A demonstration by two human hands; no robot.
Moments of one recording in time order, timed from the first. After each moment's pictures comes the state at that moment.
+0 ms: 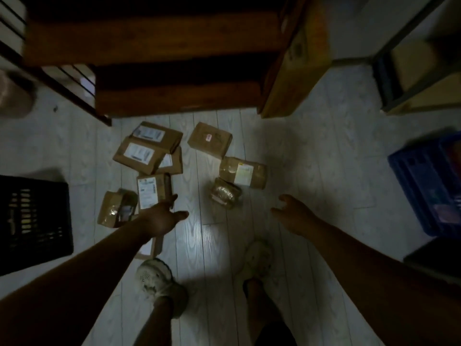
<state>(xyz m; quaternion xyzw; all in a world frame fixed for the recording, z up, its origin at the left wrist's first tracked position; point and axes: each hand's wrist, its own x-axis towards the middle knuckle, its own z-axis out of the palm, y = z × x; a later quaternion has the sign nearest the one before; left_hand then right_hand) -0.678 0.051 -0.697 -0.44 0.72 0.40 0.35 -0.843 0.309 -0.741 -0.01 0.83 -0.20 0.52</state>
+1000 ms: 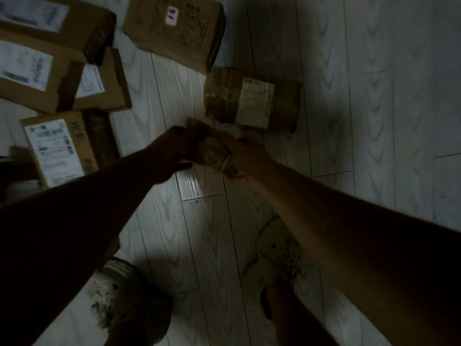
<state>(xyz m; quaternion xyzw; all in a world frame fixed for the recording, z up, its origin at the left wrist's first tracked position) -0.757 0.053 -1.071 -0.51 0.51 0.64 0.27 -0.818 0.190 -1.080 0.22 0.68 -0.44 0.54</state>
